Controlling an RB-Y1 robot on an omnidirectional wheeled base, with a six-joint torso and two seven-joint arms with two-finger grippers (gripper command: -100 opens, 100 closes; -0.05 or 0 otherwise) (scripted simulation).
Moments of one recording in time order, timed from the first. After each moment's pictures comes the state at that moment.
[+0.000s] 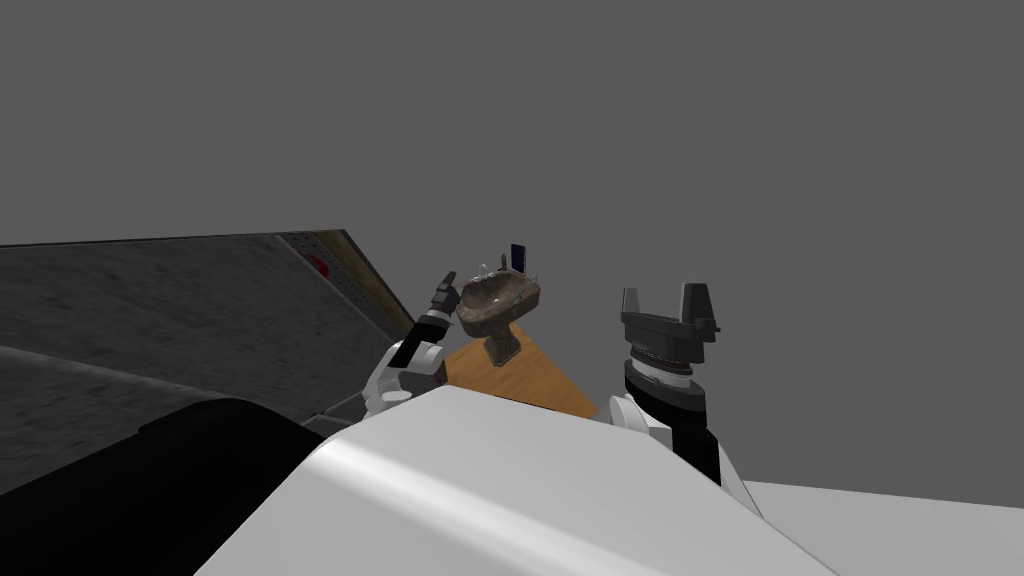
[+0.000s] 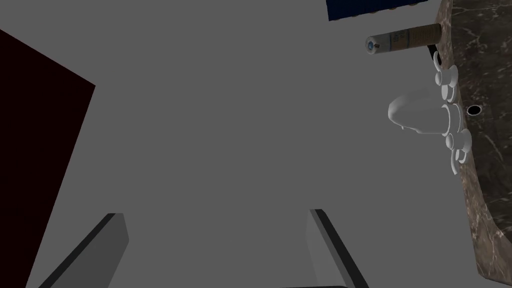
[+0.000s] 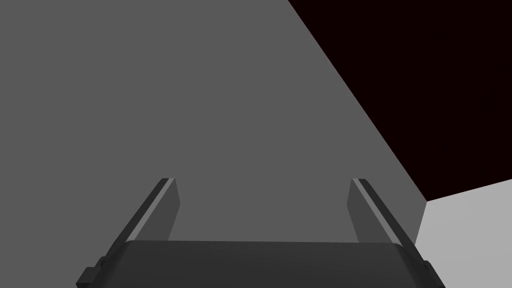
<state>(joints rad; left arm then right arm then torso) 0.34 0.28 0.12 -2.32 0.06 0.05 0.06 0.48 -0.04 0.05 -2.34 0.10 -0.64 -0.17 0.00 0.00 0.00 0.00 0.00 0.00</state>
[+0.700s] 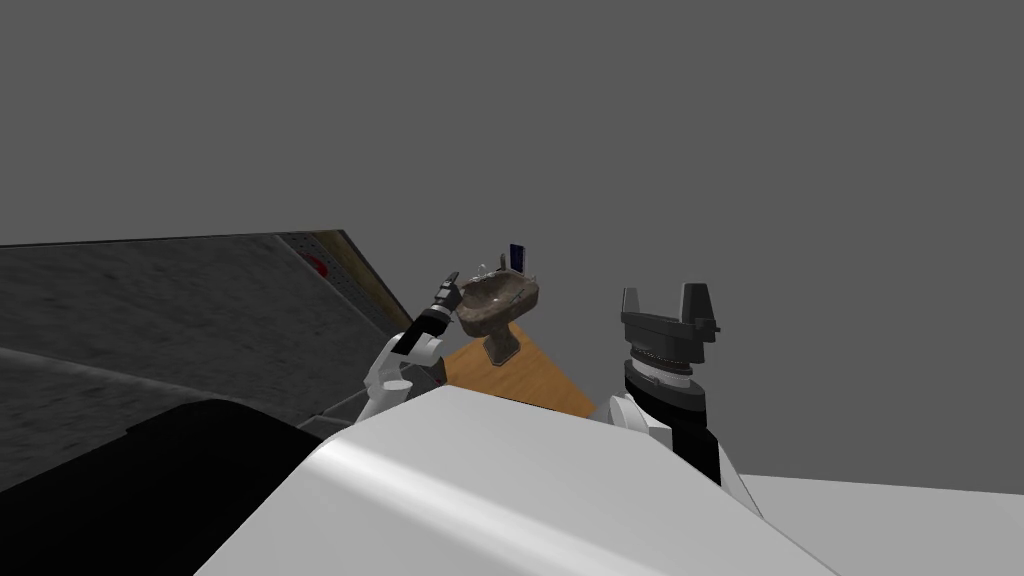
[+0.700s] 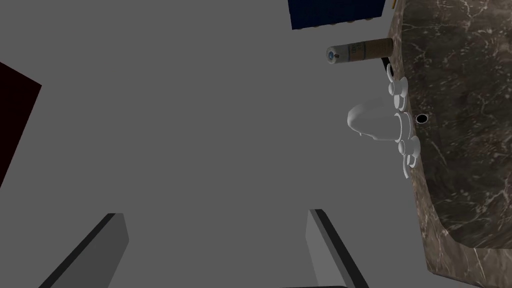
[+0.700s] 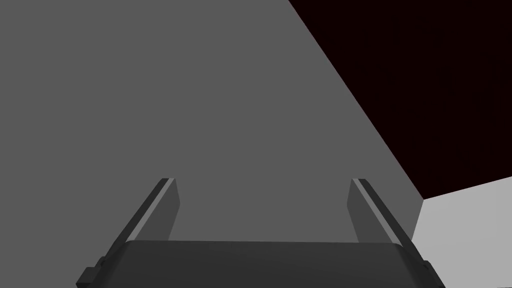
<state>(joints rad) 0.27 0.33 0.14 -2.31 0.10 0.23 0.13 0.48 -0.04 0.05 -2.34 0.10 -0.64 -0.17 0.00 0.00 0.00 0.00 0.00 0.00</state>
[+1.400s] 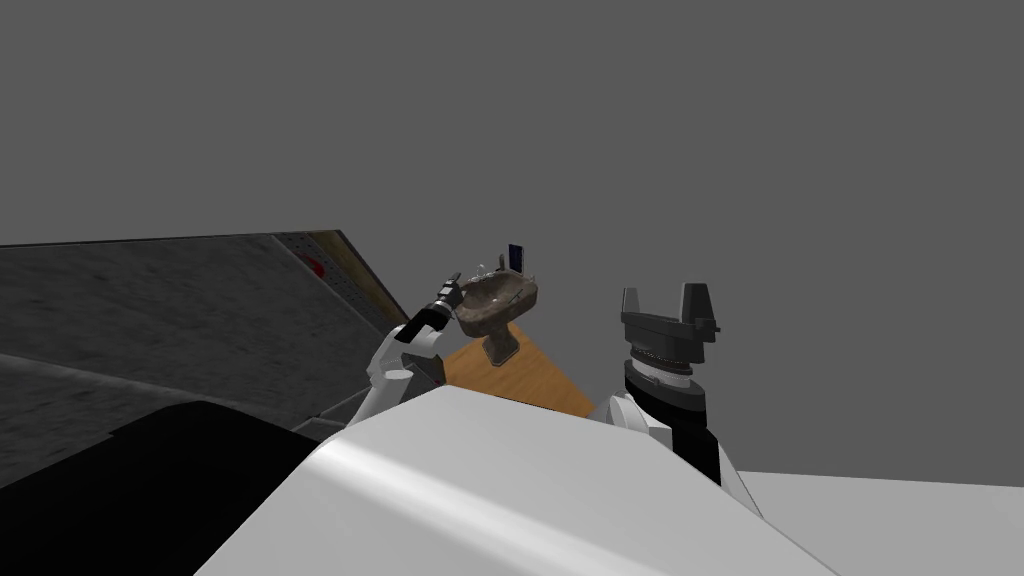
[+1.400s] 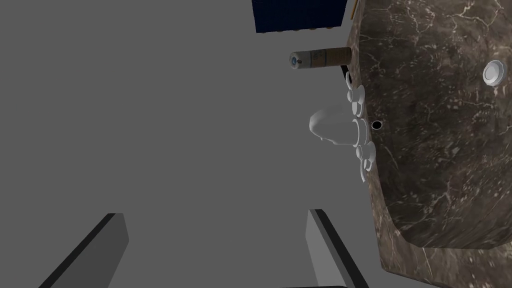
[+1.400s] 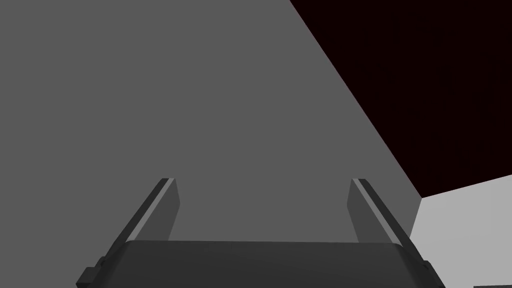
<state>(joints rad) 0.20 0.38 0.15 -2.29 0.13 0.42 0.20 0.48 -0.04 0.05 -2.34 0.10 -0.64 -0.17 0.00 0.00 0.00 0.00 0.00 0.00</state>
